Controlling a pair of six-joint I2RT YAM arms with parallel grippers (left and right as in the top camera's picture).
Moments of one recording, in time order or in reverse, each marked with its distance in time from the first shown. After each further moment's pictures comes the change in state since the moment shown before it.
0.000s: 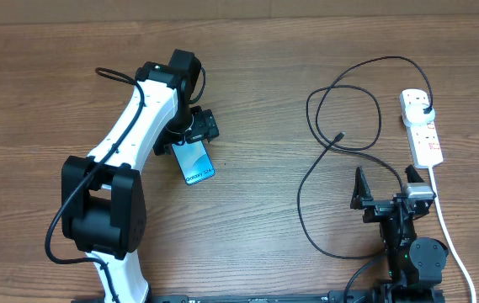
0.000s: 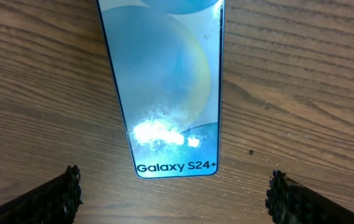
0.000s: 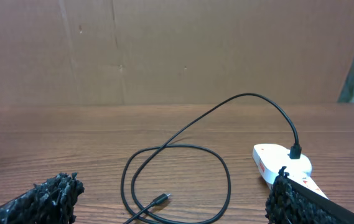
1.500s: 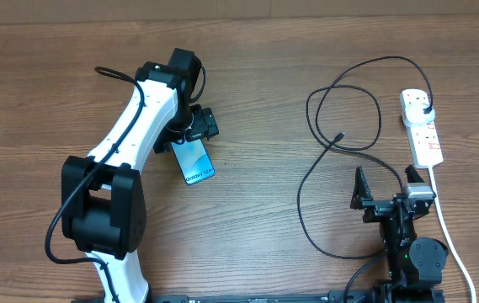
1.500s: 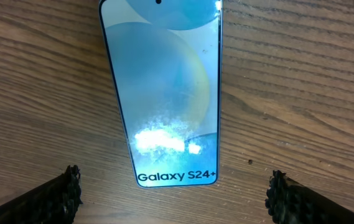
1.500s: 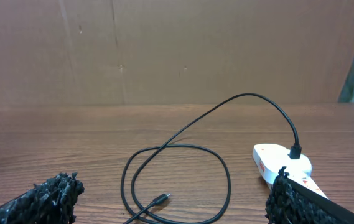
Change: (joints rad) left arm 0.000 0.000 0.000 0.025 -0.021 0.000; right arm 0.000 0.000 0.000 0.000 0.000 0.000
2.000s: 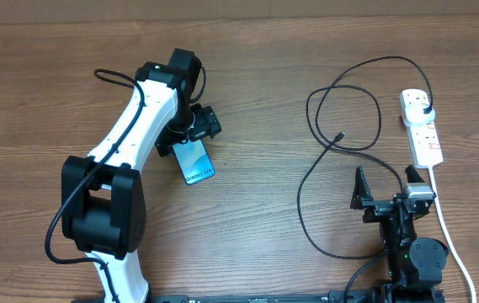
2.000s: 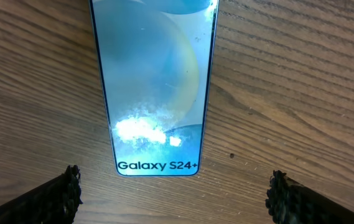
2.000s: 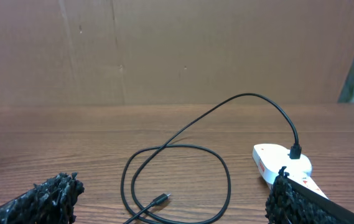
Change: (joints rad) left arm 0.000 0.000 0.000 -0.004 0.059 -0.101; right arm 0.000 0.000 0.000 0.000 0.000 0.000
